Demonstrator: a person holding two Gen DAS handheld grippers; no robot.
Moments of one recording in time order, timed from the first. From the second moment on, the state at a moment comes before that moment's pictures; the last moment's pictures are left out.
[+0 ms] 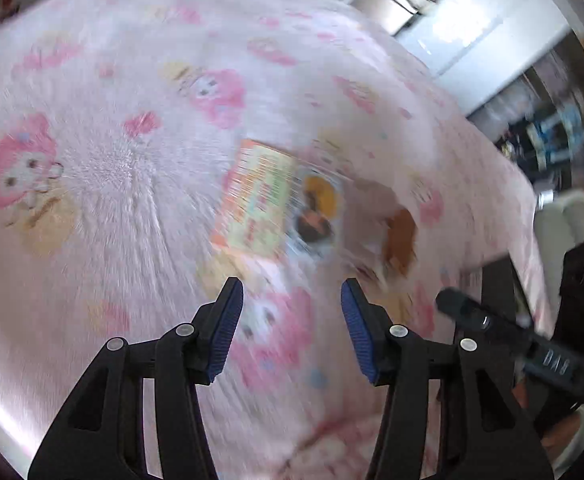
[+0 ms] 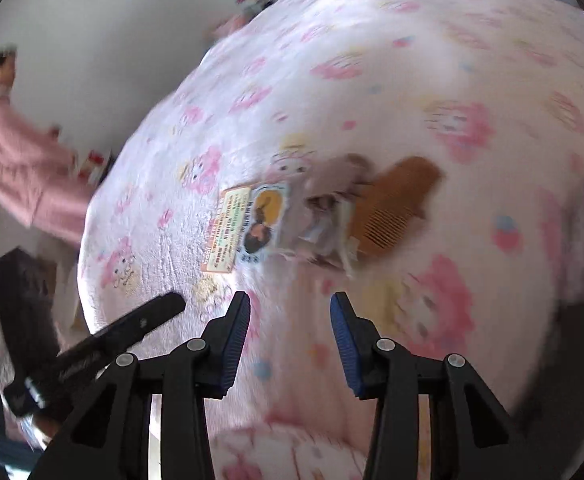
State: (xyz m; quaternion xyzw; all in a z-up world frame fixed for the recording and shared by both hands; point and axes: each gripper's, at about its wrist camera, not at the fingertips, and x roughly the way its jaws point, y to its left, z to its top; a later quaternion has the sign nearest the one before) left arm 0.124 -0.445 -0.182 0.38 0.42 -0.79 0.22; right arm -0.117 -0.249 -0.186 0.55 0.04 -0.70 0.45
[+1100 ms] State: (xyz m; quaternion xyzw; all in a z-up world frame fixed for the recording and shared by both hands) left arm 0.089 -0.325 -0.126 0.38 0.41 -0.83 -0.03; right arm -0.071 -0.103 -0.148 0.55 -0.05 -0.72 0.43
